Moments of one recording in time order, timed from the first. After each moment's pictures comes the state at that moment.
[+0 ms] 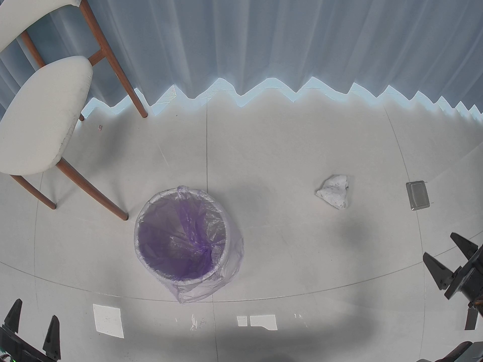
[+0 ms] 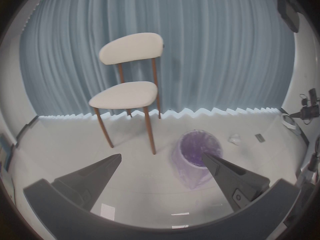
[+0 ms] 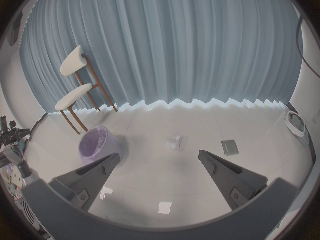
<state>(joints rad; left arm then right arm) 0.00 0.01 -0.02 0.01 0.06 0.00 -0.09 0.91 -0.02 -0.73 0.19 -0.02</state>
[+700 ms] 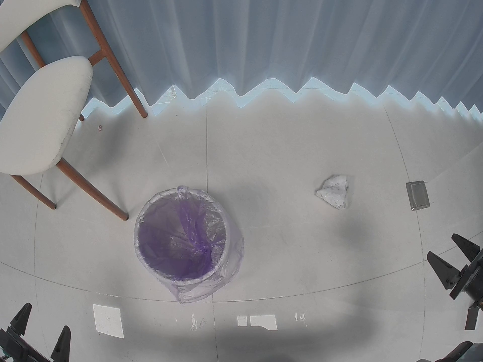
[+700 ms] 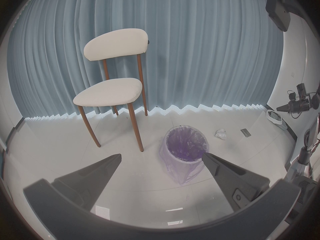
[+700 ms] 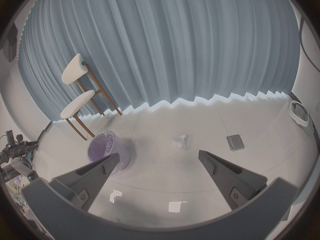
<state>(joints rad) 0.00 0.01 -0.02 0.04 -0.08 0.02 -0.07 0.81 -0.09 -0.56 0.20 0.06</state>
